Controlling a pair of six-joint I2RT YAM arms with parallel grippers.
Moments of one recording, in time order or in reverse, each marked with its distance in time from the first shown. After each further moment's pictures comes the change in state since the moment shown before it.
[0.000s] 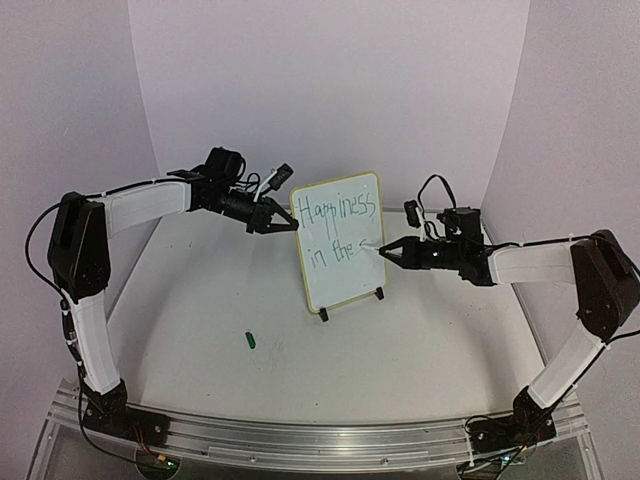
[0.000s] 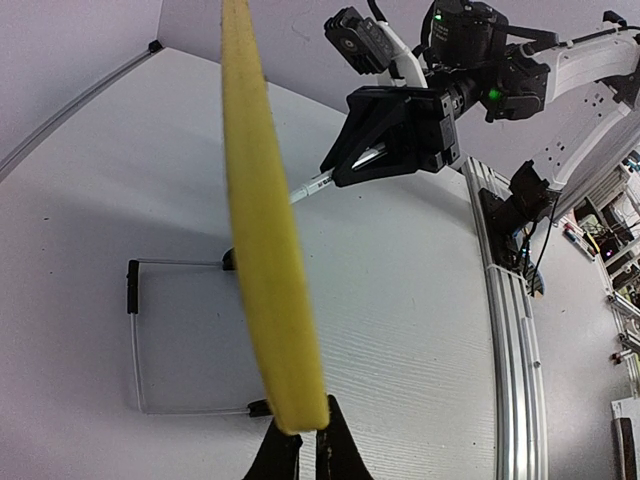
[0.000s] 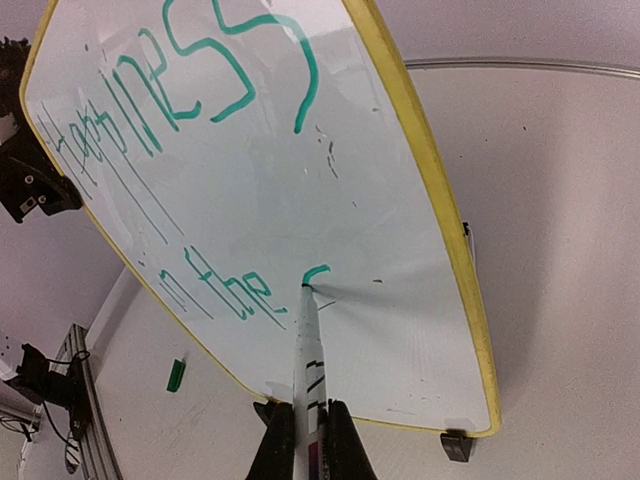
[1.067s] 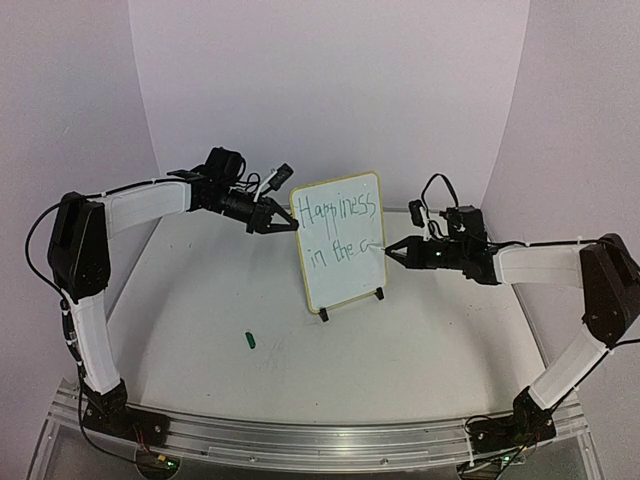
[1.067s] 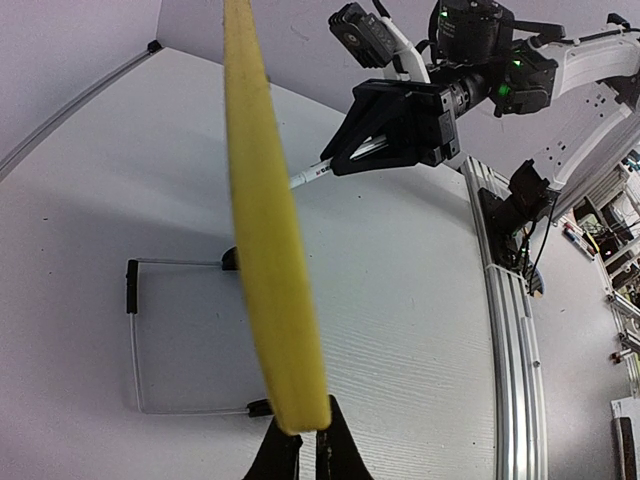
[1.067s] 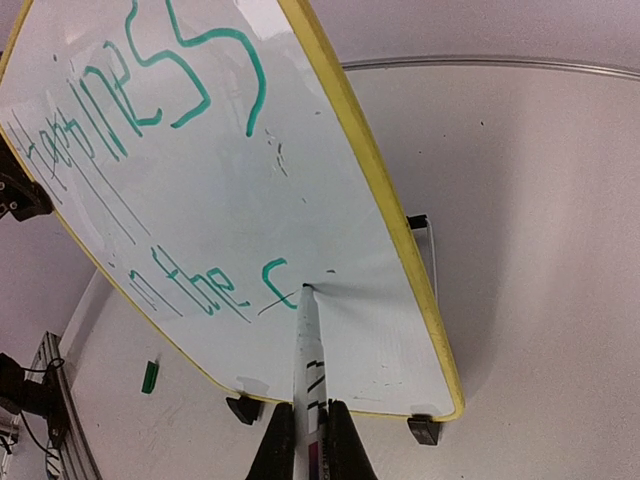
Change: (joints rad) left arm 0.000 0.000 0.000 -0.001 0.000 0.001; right arm 0.000 -0.046 0.001 -0.086 0.085 -0.027
